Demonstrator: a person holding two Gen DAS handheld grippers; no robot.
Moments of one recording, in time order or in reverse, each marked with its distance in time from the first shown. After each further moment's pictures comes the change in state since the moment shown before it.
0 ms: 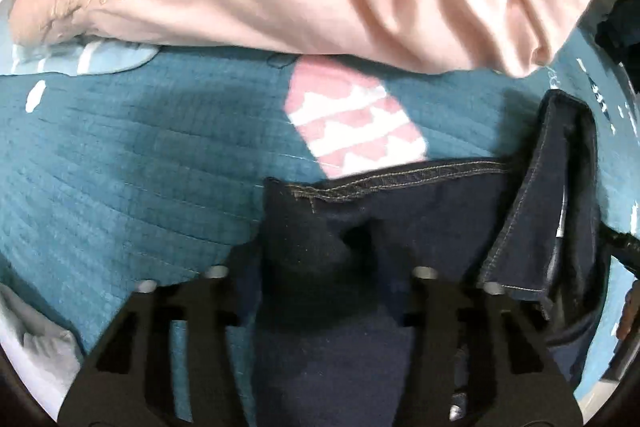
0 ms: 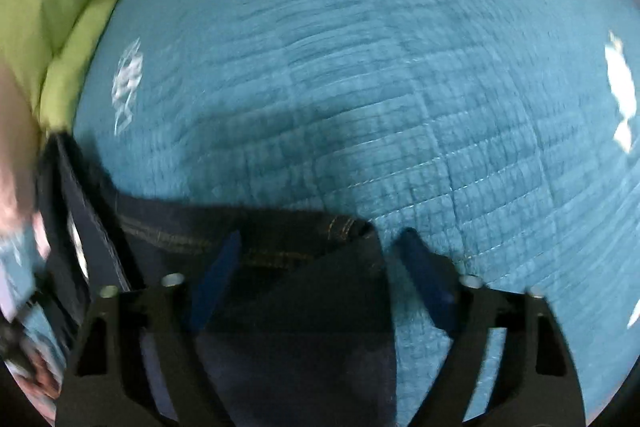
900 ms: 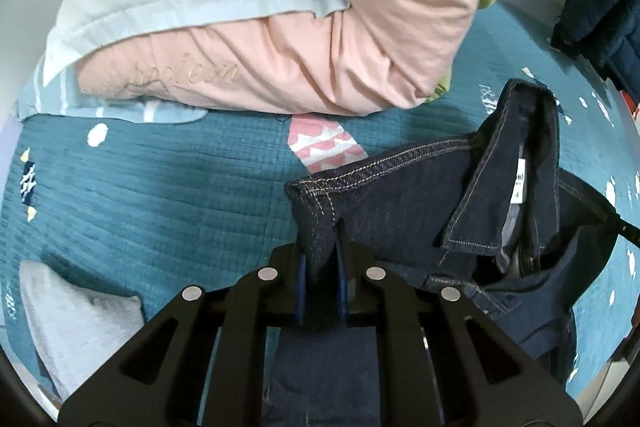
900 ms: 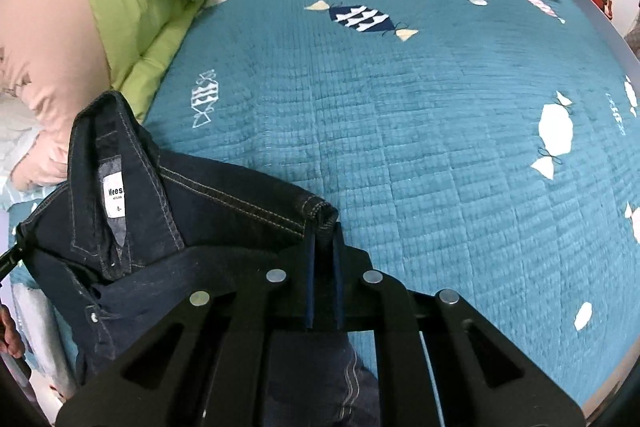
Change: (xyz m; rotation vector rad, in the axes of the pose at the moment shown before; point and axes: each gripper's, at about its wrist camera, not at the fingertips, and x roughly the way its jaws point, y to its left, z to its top) left arm -0.133 -0.011 -0.038 0.101 -0.170 0.008; right arm -0.124 -0.016 -0.055 -0.072 -0.199 0.036
